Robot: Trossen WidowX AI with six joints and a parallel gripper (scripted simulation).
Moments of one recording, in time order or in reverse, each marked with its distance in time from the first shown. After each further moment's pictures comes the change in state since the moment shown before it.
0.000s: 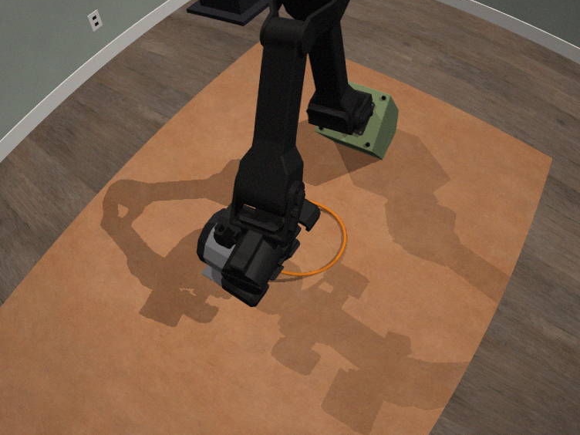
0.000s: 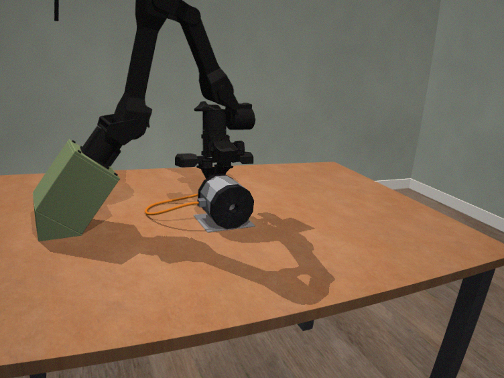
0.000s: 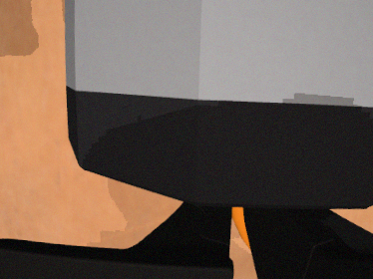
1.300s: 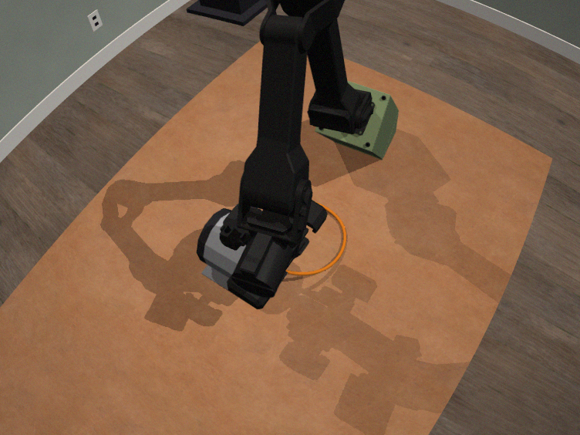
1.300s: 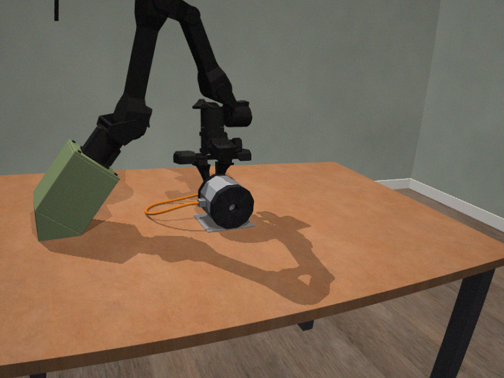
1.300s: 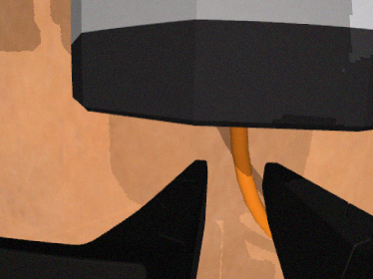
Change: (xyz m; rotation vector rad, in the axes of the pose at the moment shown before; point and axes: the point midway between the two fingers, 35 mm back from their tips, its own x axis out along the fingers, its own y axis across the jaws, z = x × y) arm -0.006 -0.001 -0.010 0.003 0.001 0.006
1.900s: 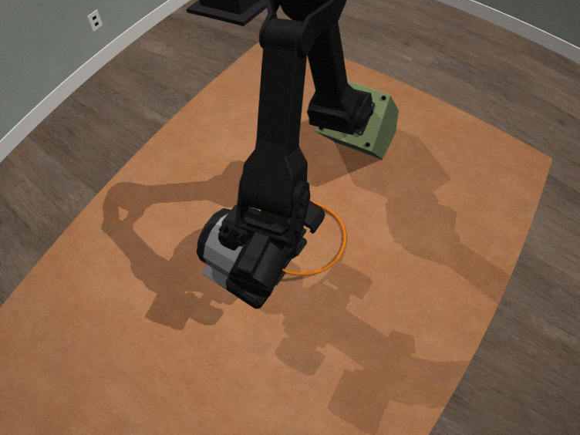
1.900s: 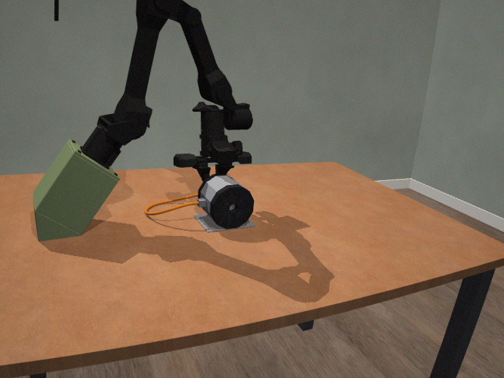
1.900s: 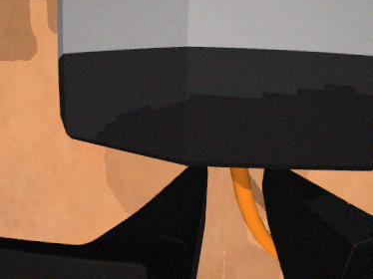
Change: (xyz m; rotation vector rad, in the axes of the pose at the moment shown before) arm 0.007 -0.001 0.003 0.000 -0.001 -0.001
